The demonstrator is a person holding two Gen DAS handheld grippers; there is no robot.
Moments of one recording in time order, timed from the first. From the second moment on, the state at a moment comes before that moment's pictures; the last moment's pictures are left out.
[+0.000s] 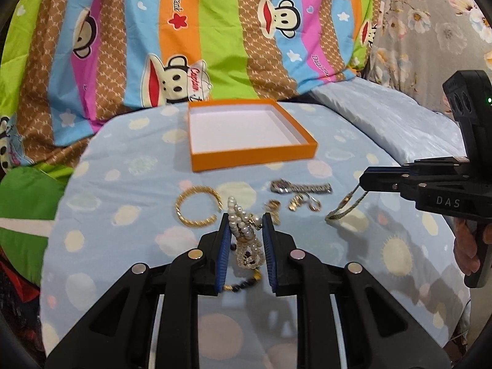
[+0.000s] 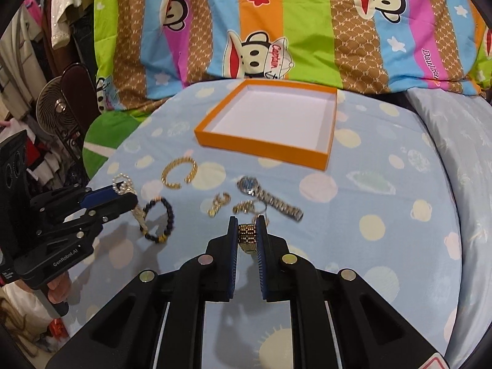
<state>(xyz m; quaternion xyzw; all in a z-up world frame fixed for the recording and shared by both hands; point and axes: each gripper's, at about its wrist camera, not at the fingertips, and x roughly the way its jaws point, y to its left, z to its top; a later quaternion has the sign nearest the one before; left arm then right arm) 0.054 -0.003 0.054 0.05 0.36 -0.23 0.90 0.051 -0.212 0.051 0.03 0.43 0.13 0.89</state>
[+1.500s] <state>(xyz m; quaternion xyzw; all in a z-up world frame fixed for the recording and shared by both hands) 0.341 -0.070 0.011 0.04 0.43 -0.18 0.88 0.267 -0.261 -0.007 0.04 0.45 0.04 0.89</state>
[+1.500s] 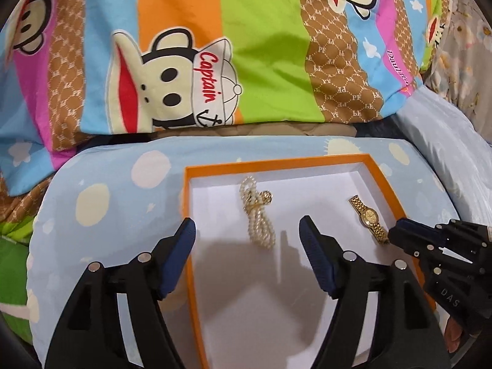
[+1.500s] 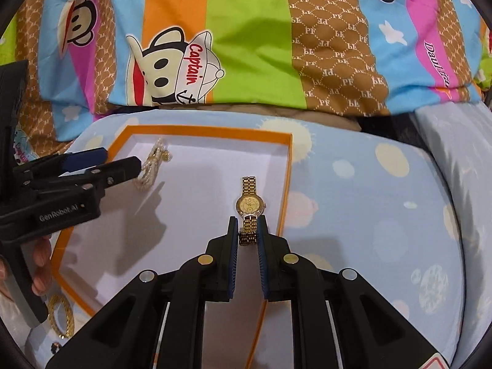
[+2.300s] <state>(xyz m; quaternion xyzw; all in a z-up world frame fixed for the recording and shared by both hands) 0.340 -0.093 -0.006 0.11 0.45 -0.14 0.87 0.290 -0.246 -0.025 0.04 0.48 0.05 0.87</state>
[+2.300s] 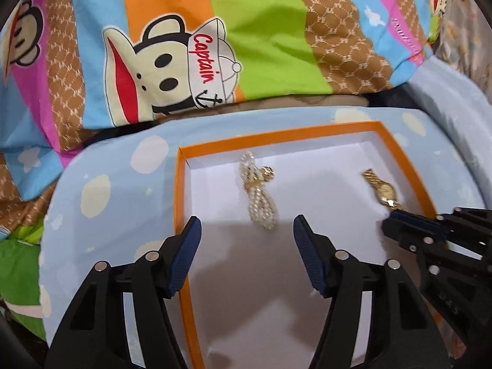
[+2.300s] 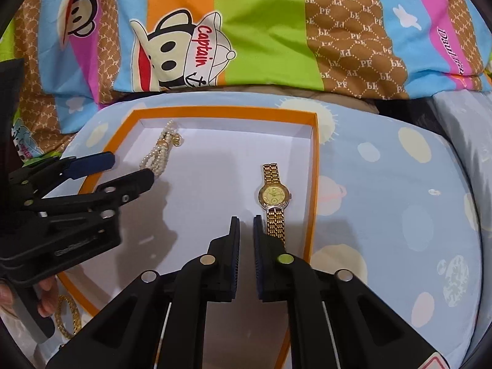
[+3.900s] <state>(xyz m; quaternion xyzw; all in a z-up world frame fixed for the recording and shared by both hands) 0.086 0.025 -0.025 0.02 0.44 -0.12 0.89 0.067 -0.212 -0.012 0.05 0.39 0.07 0.92</state>
